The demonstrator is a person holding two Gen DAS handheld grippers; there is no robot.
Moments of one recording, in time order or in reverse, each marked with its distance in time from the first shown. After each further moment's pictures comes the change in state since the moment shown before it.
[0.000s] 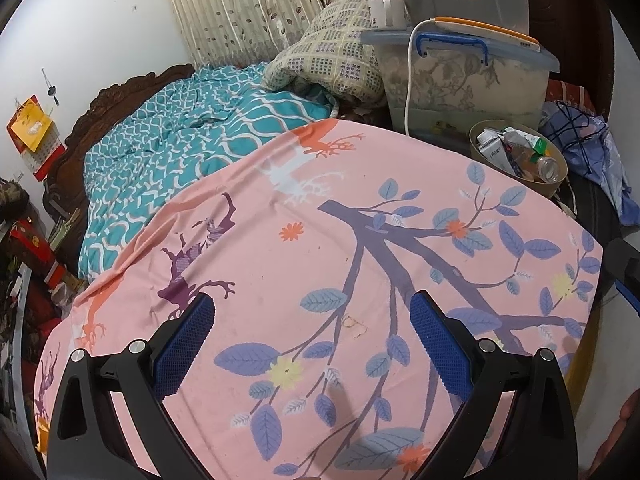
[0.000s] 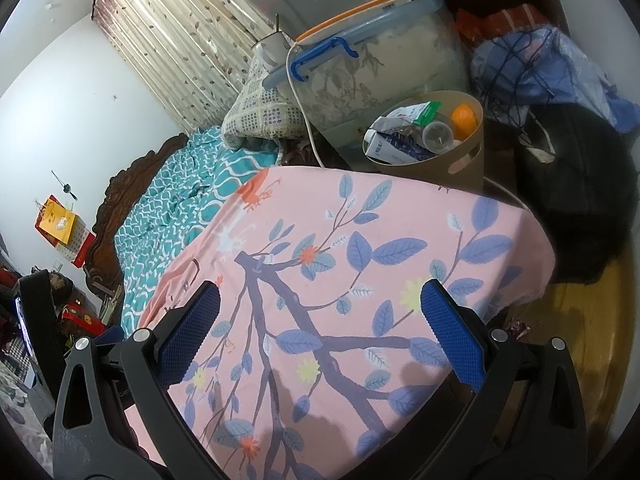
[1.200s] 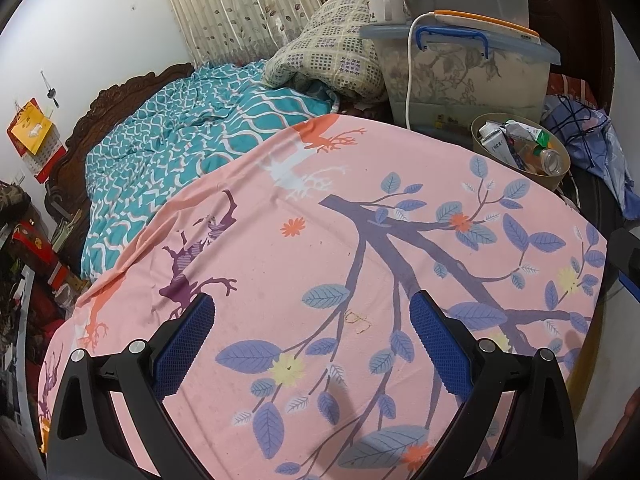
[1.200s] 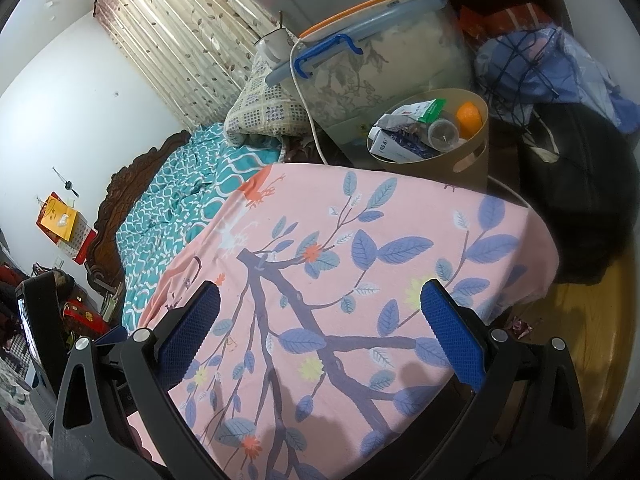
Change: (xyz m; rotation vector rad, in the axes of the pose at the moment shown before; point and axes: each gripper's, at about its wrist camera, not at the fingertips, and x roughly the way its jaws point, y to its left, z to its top) left arm 0.003 -0.001 -0.001 0.010 0.012 0.010; right arm 0.004 0.000 -0.001 -0.002 0.007 0.003
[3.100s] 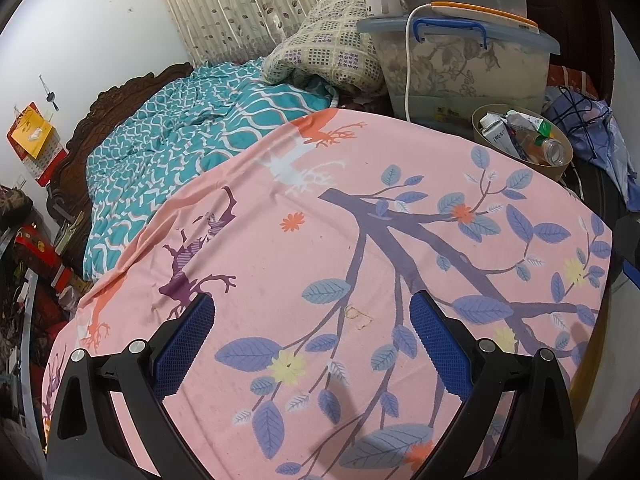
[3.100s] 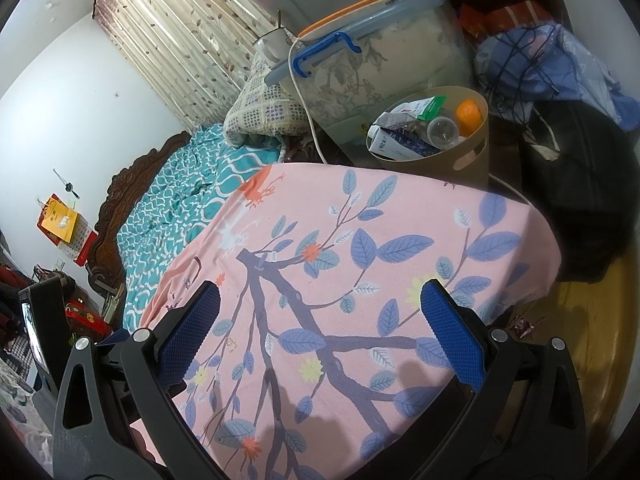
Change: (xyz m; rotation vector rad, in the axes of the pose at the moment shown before) left arm 0.003 0.001 -0.002 0.015 0.006 0.008; right arm 0.001 0.000 0.001 0.000 0.003 0.003
